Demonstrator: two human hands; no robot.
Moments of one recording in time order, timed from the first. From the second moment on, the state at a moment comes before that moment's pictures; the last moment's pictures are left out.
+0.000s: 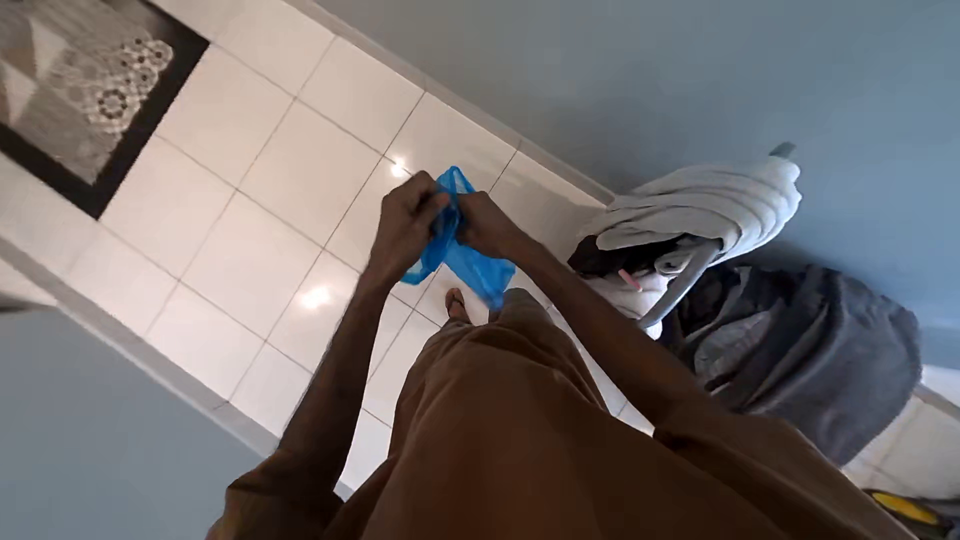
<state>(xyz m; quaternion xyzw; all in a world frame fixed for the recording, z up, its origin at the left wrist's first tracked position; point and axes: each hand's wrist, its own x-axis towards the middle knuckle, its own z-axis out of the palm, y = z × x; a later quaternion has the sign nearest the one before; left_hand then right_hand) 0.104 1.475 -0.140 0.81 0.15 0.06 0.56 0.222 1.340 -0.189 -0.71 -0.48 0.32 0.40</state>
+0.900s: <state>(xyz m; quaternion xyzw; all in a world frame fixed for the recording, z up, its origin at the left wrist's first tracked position) 0.547 1.254 -0.253 0.77 -0.26 -0.44 0.37 0.399 1.099 -0.237 -0.83 0.10 -0.27 0.47</state>
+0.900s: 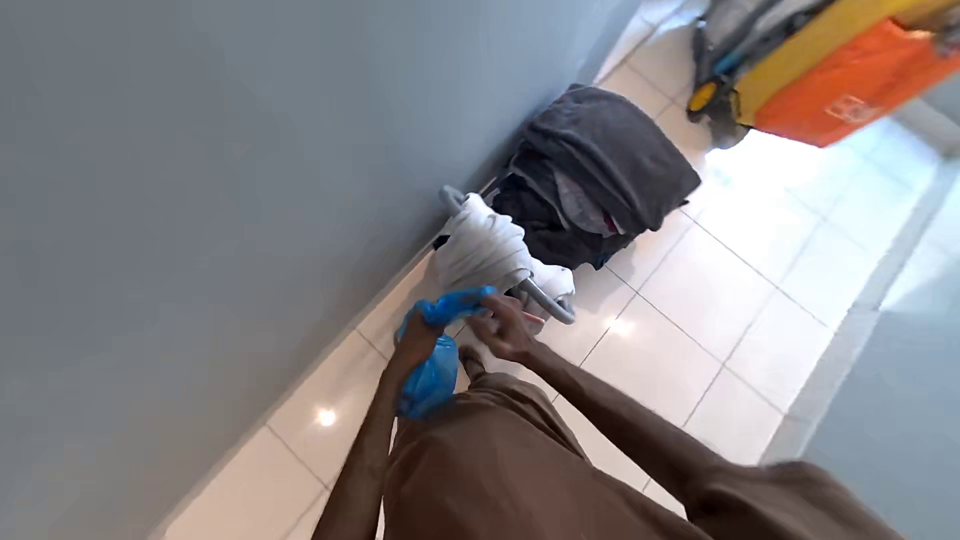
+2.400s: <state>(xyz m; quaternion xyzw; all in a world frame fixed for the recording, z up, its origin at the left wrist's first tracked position) 0.626 0.720 -0.287 0.76 -0.39 -0.48 0.18 0.381 0.818 -0.298 -0.57 0.75 0.02 0.34</state>
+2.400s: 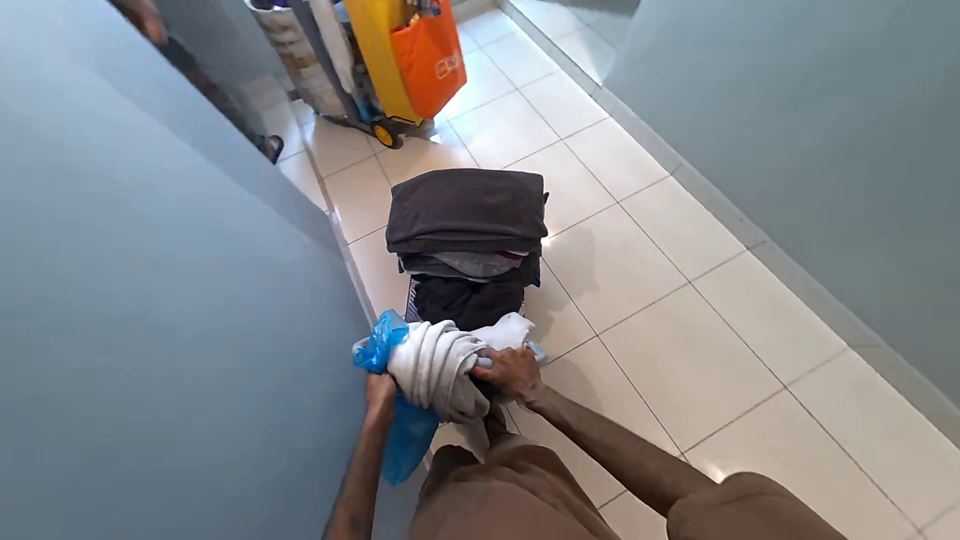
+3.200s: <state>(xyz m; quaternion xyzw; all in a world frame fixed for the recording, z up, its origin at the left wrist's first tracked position) 0.314 0.291 -0.302 0.50 -0.71 -0.50 -0.03 0.213 0.541 -0.306 -0.24 0.91 -0.07 0.33</state>
